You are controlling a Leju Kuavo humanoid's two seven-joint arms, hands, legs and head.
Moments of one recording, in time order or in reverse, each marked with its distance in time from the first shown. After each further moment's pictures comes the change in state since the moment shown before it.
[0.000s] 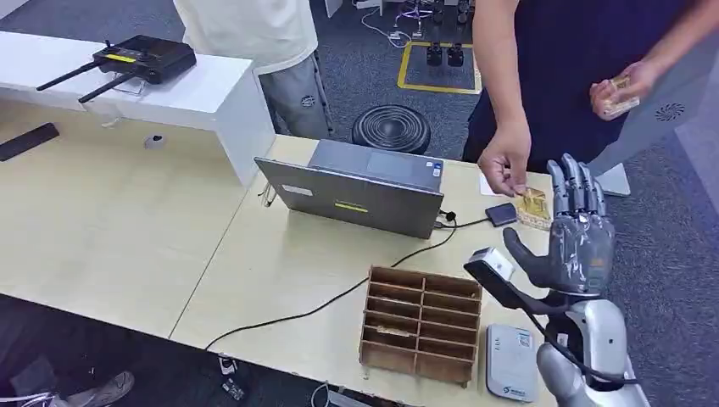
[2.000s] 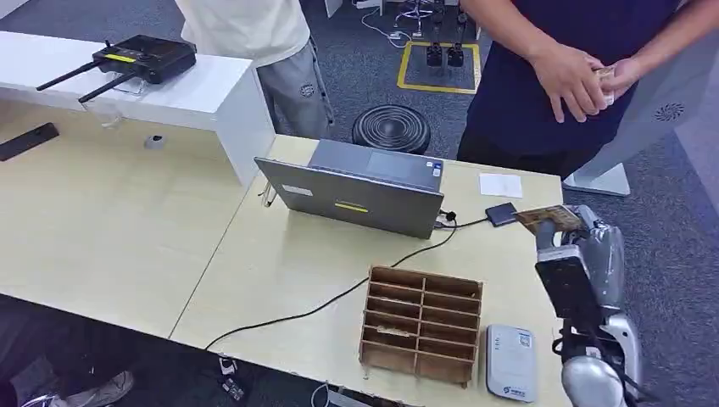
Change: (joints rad) left arm 0.009 -0.003 -0.014 -0.013 0.045 0.000 -0.019; right arm 0.121 0.037 -0.130 -0.145 -0.572 0.152 -0.096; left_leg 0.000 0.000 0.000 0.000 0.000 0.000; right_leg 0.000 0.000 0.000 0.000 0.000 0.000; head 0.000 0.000
